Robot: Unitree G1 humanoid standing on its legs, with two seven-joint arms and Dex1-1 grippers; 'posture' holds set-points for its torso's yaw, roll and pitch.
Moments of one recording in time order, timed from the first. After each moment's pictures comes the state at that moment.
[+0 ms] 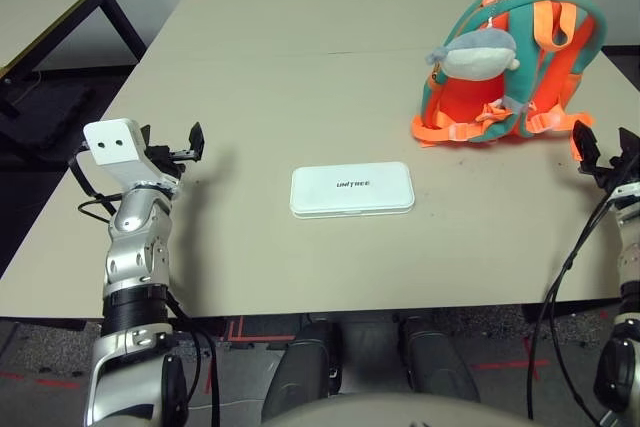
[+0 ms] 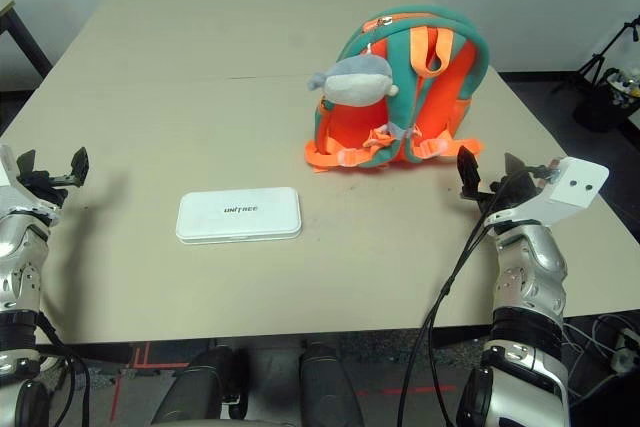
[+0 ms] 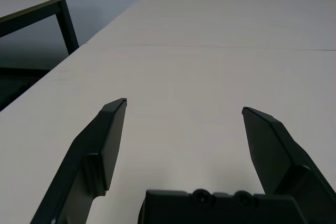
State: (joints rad) left arm -0.29 0.44 0.38 0.26 -0.24 0.04 -0.17; right arm -0.38 -0.56 -0.51 0.57 0.46 -0.10 0.53
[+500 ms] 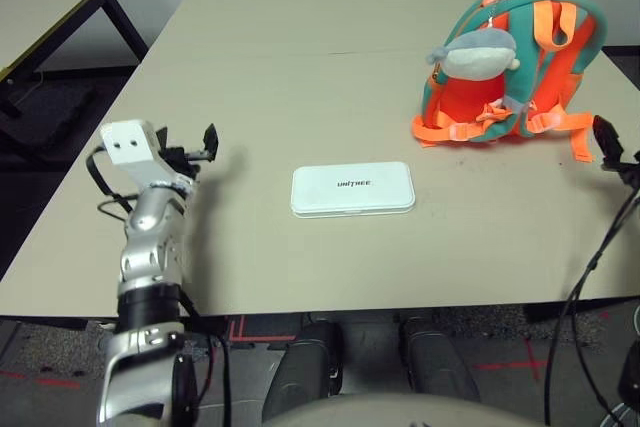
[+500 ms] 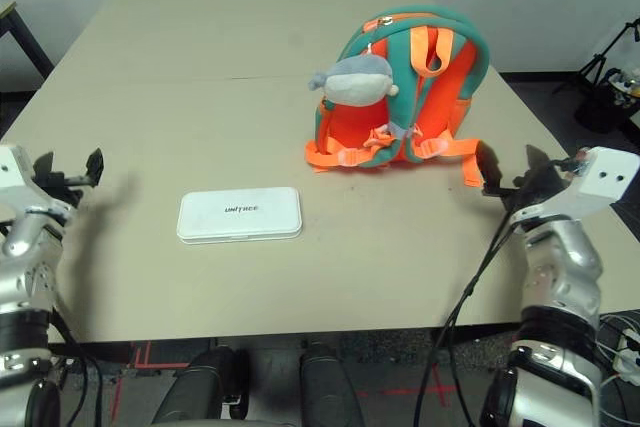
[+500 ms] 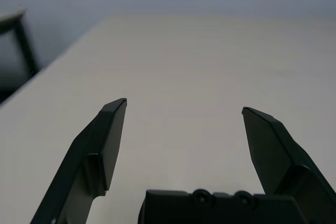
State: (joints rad) left arm -0.50 0.57 0.38 0.27 -0.41 0.21 -0.40; right arm -0.32 -0.79 -0.55 0.39 0.60 0.23 0.66
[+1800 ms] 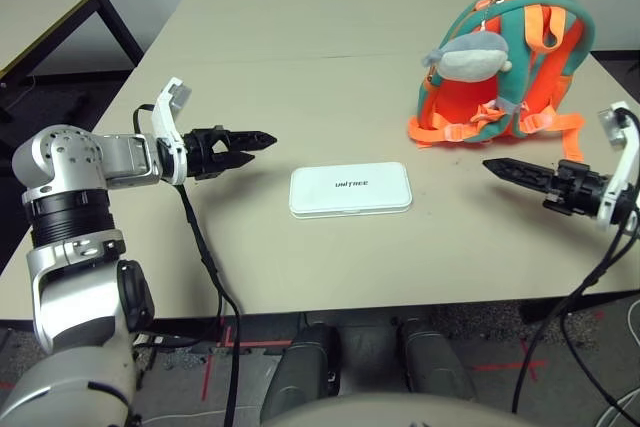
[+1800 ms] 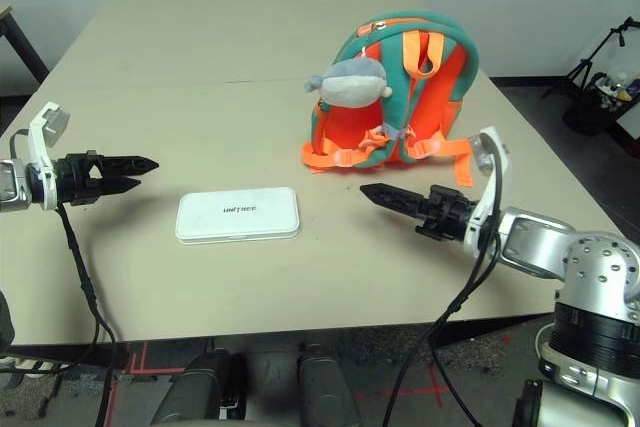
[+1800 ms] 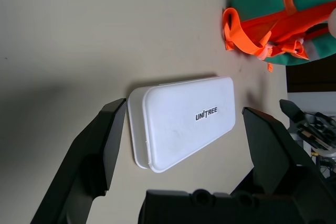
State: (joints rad) left arm -0.75 0.69 0.39 0.36 -0.91 1.60 -0.45; right arm -0.36 -0.73 -0.41 -0.02 1.20 1.35 0.41
